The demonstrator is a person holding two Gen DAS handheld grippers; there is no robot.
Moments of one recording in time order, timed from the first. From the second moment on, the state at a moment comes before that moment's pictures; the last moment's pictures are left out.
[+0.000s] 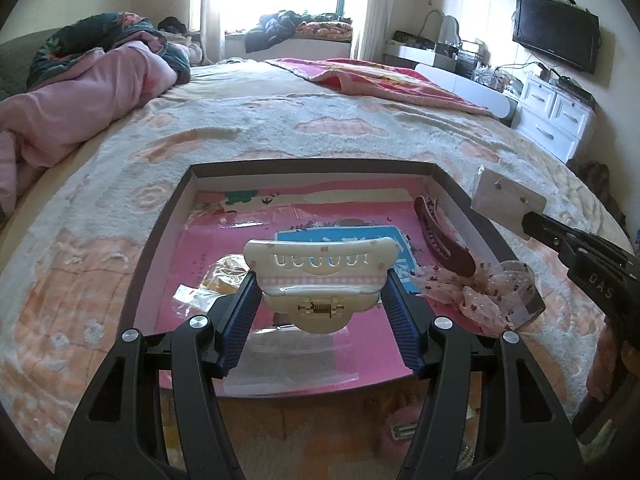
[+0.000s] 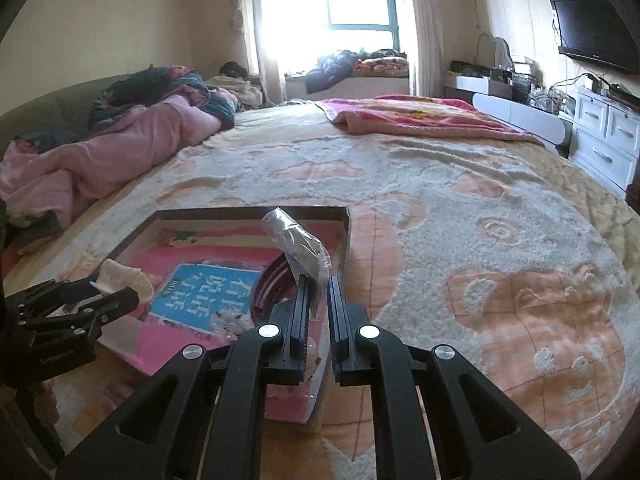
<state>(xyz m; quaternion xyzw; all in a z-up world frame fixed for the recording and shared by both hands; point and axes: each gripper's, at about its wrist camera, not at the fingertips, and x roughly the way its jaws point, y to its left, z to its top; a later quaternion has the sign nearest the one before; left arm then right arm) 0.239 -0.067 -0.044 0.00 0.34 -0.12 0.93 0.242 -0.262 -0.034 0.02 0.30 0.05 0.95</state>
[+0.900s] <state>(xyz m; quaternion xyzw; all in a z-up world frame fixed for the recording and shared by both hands) 0.255 -0.067 -0.064 0.00 0.37 -0.13 0.92 0.279 -0.253 -0.059 0.02 0.36 0.05 0.93</state>
